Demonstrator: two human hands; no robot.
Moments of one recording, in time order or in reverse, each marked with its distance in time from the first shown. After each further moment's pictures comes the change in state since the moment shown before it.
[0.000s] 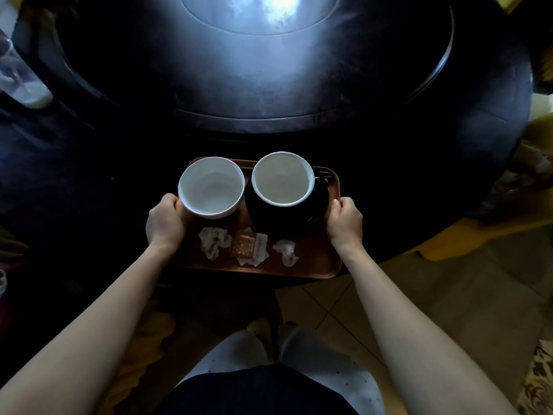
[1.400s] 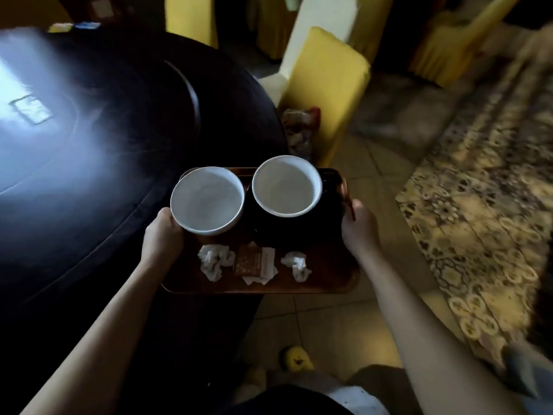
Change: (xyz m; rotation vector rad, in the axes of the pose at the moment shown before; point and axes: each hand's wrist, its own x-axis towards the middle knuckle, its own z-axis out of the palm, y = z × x) left_hand -0.019 0.269 0.063 -0.044 -0.572 0.749; right_hand -0.082 0.041 -0.210 0.232 0.648 0.372
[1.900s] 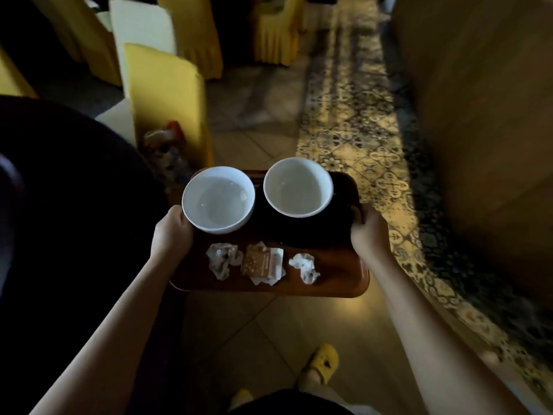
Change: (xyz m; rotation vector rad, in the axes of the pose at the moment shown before) left_hand -0.046 0.167 0.137 0.048 -0.360 0.457; right_hand -0.085 0.095 -0.170 -0.128 0.515 0.349
